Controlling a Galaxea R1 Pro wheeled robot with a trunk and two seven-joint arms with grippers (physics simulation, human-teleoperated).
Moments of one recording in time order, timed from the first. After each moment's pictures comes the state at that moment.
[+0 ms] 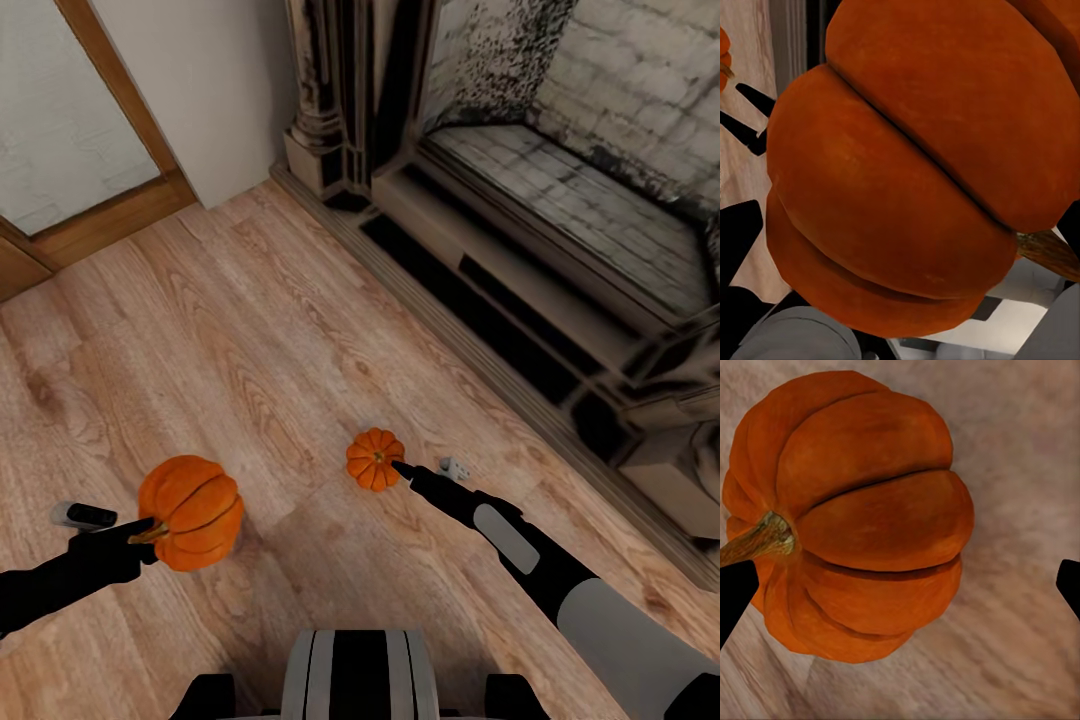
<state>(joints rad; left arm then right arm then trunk) -0.23 0.53 0.10 -1.28 0.97 0.98 -1.33 -0.77 -0.16 0.61 -0.77 -1.23 0.23 0.17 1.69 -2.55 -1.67</state>
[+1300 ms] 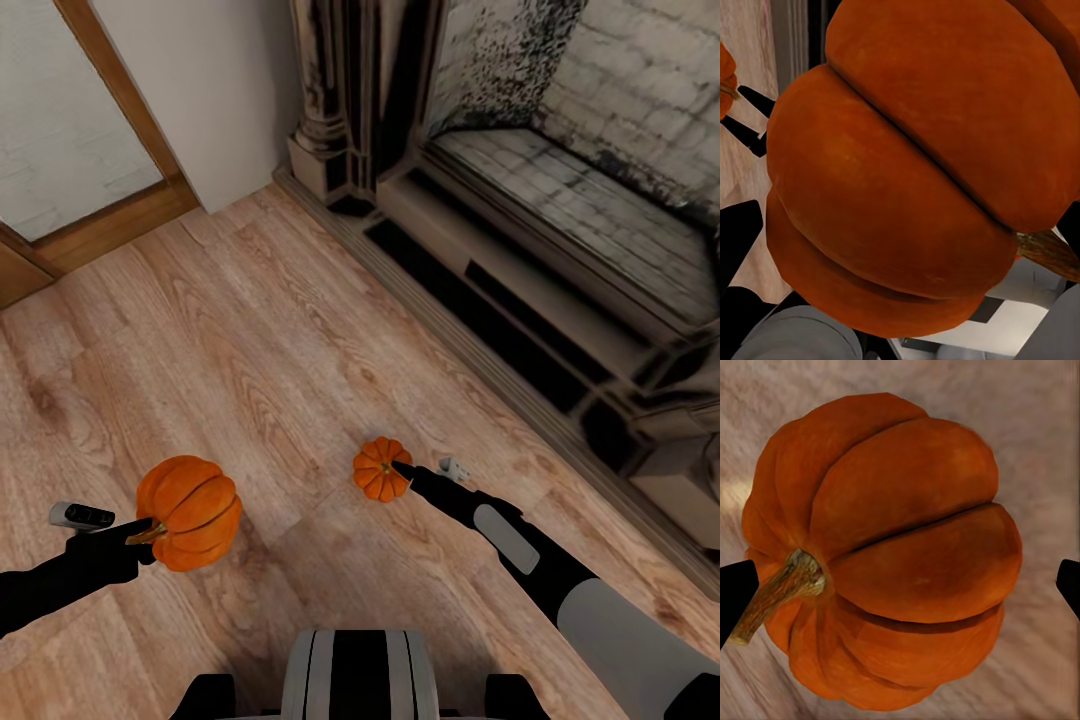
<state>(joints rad) -0.22 0.54 0.10 -1.28 0.98 0.98 -1.33 -0.77 -0.16 0.61 -0.76 -1.23 0.23 0.17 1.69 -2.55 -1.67</state>
